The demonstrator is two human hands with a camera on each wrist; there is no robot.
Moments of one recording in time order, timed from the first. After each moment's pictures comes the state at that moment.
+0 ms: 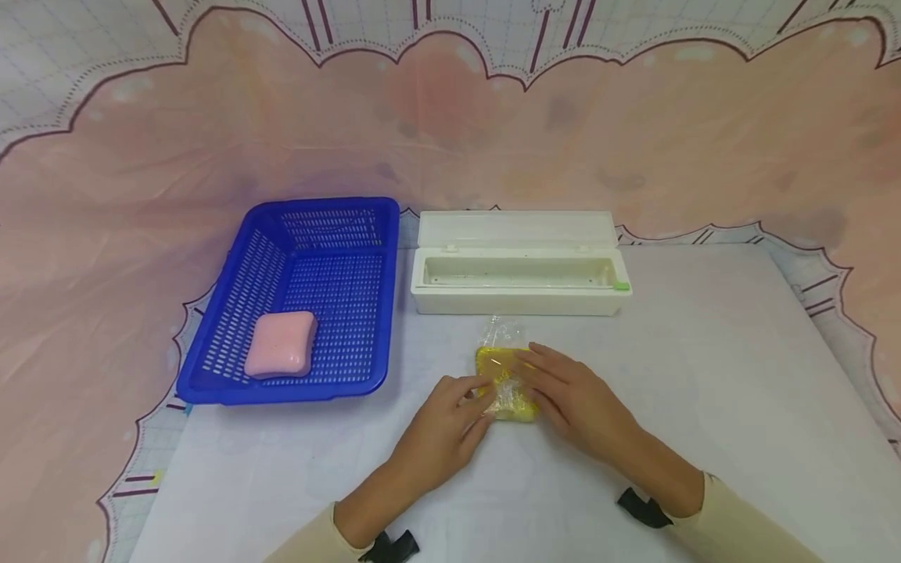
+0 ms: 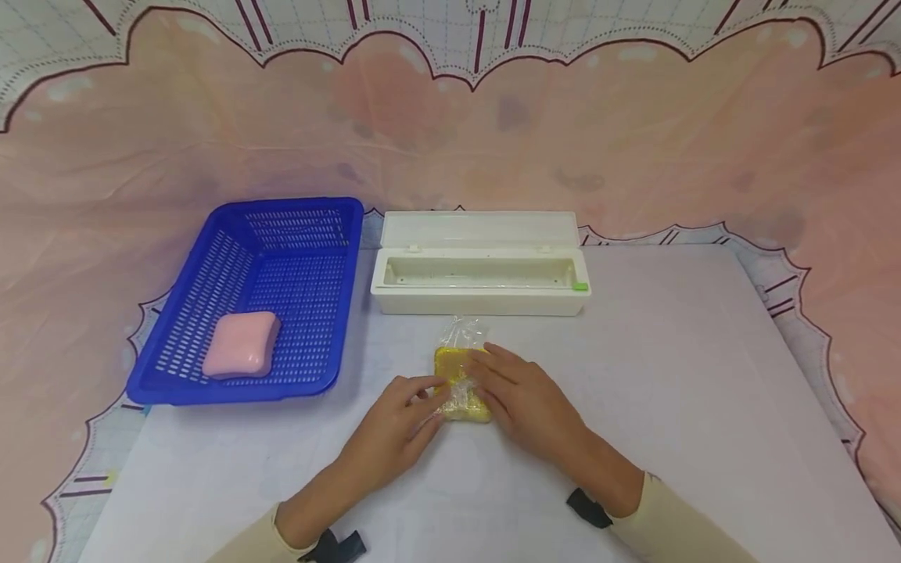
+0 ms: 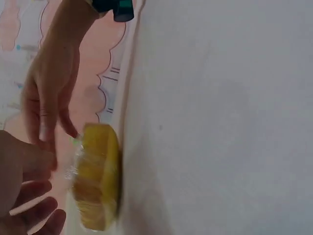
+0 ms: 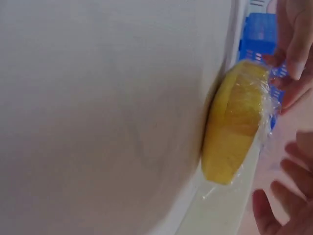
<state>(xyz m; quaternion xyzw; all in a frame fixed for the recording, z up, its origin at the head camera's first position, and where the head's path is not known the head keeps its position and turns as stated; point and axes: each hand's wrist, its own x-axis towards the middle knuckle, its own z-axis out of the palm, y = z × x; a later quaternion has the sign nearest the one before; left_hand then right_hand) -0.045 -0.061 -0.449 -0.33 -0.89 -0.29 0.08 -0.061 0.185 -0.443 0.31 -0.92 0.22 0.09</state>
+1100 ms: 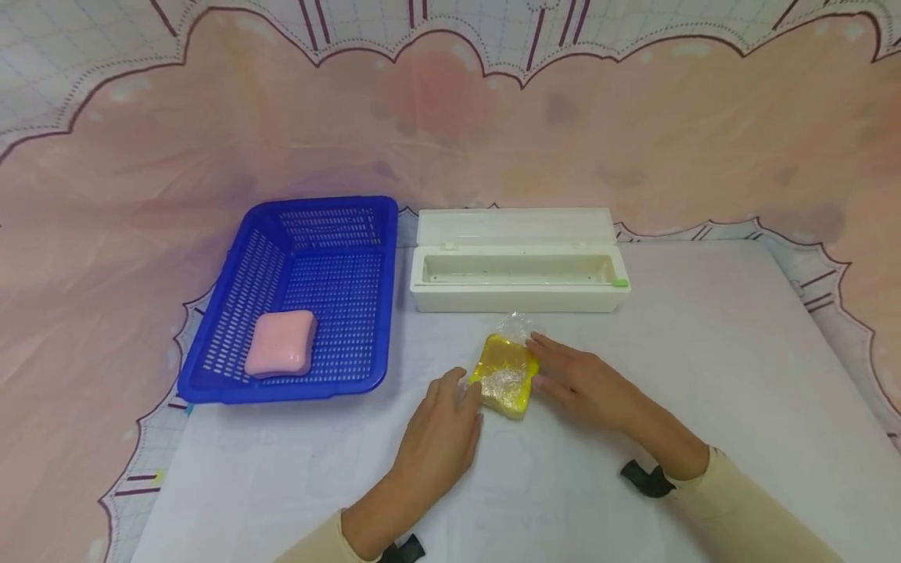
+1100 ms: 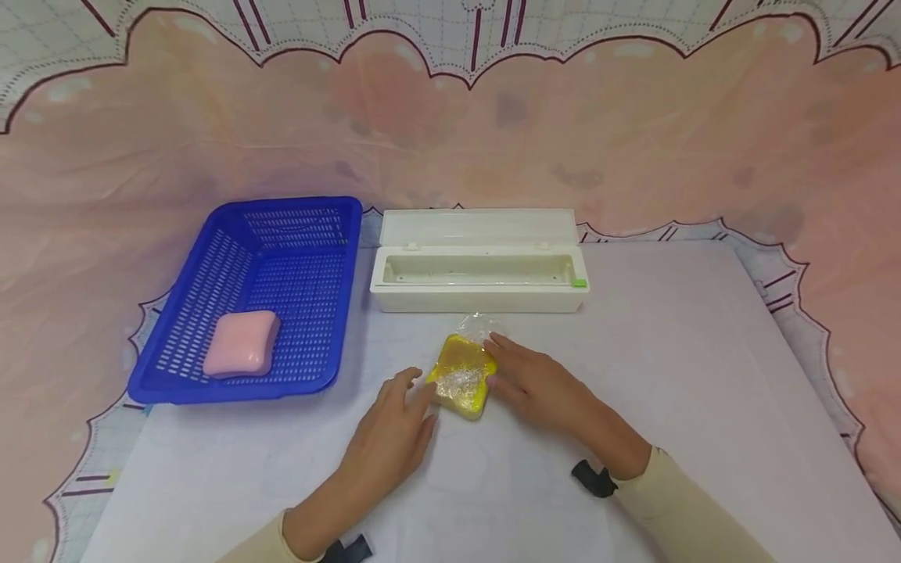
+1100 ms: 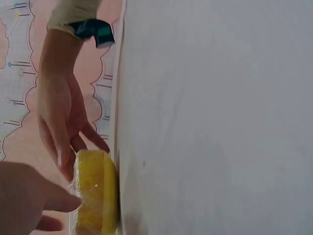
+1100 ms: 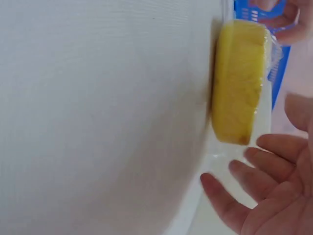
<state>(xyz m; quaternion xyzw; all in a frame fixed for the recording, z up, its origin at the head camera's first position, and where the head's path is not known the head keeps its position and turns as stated) -0.029 -0.053 -0.448 -0.26 -0.95 -0.14 0.08 -0.080 0.206 -0.438 0.27 -0.93 0.25 -0.07</state>
